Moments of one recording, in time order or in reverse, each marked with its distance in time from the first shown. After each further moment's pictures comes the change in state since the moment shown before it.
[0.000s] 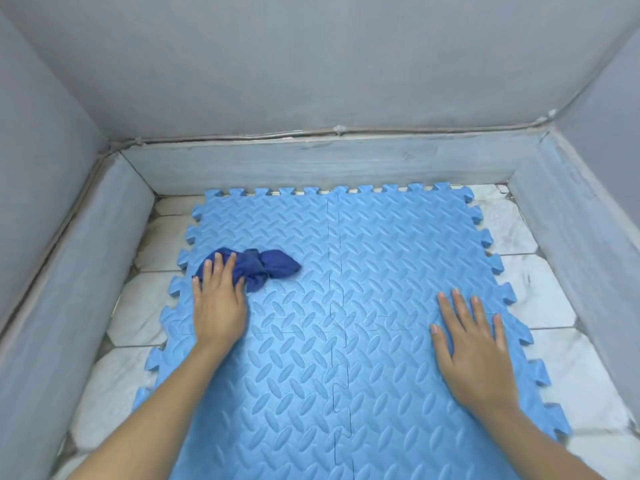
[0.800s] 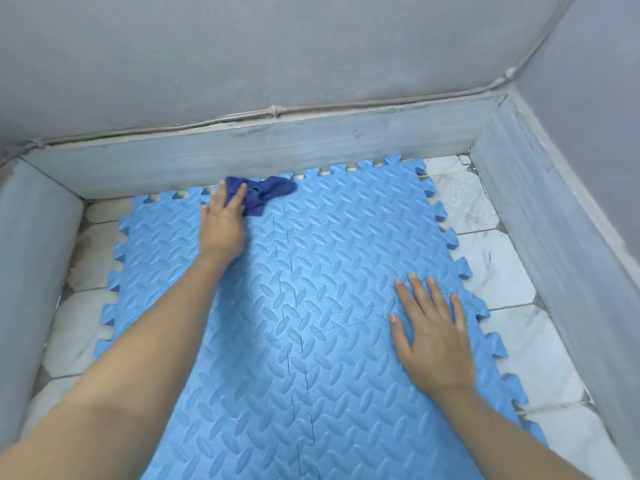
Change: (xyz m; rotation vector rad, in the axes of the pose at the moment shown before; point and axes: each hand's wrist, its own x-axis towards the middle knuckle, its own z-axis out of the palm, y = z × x) left_hand 0.125 0.100 0.033 -0.011 -0.174 0.148; right_hand 0.012 0.009 0.002 0.046 0.061 -0.034
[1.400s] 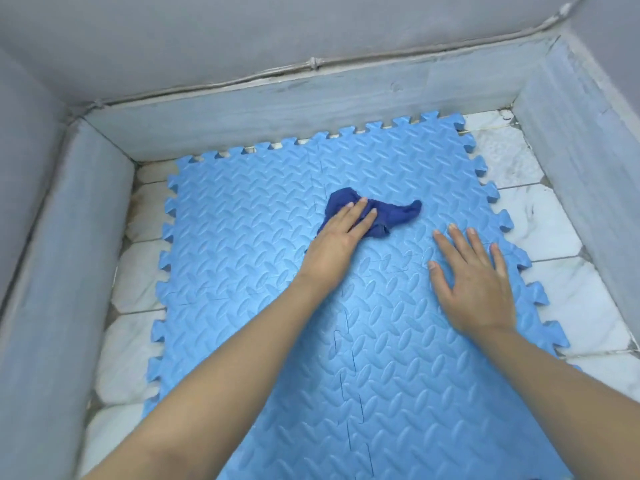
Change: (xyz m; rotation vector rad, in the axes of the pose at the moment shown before) left_hand -0.133 0.079 0.031 -0.118 -0.087 0.548; right_hand -0.003 0.000 -0.002 0.035 0.012 0.035
